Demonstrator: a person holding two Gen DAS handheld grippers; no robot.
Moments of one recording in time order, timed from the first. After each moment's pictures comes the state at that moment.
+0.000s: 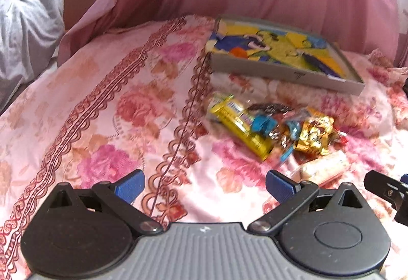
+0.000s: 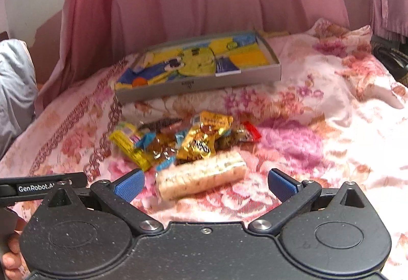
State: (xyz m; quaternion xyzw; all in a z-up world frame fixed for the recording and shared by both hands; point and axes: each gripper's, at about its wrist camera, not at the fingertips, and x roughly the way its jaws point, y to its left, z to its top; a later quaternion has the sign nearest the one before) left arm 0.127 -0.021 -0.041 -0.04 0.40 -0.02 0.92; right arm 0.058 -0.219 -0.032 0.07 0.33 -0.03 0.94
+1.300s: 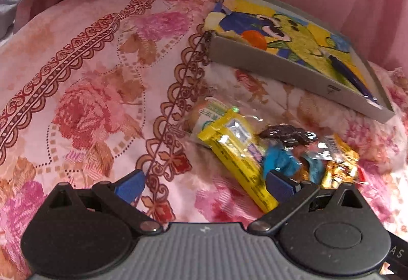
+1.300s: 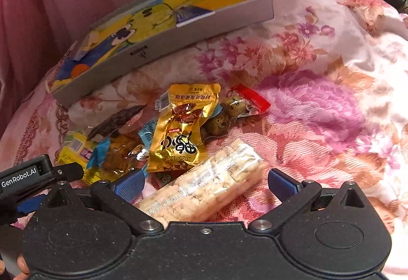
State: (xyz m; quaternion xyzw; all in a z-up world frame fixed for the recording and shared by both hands) left arm 0.247 -0.025 -0.091 -0.11 0.45 -0.05 0.88; right arm 0.167 -0.229 -0.100 0.17 0.41 -0.11 0.89
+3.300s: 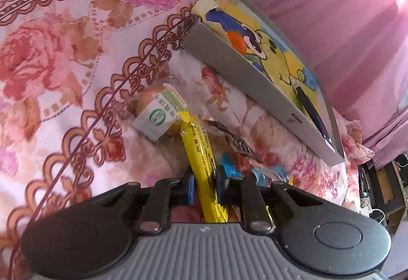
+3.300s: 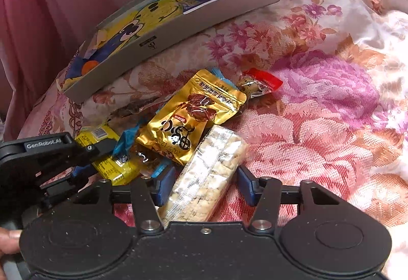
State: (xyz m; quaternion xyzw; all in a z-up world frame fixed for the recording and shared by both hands) left arm 0.255 -0.019 -0.113 -0.31 0.43 -0.14 0.84; right arm 0.156 -0.227 -0.106 0.22 0.41 -0.08 0.88
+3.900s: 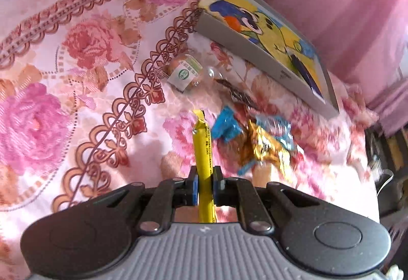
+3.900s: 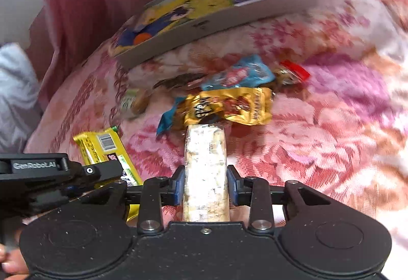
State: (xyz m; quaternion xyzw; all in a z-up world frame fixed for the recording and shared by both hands) left arm 0.170 0.001 -0.073 -0.24 0.47 -0.12 0.84; right arm 0.120 -0.202 -0.088 0.16 0.42 0.02 0.89
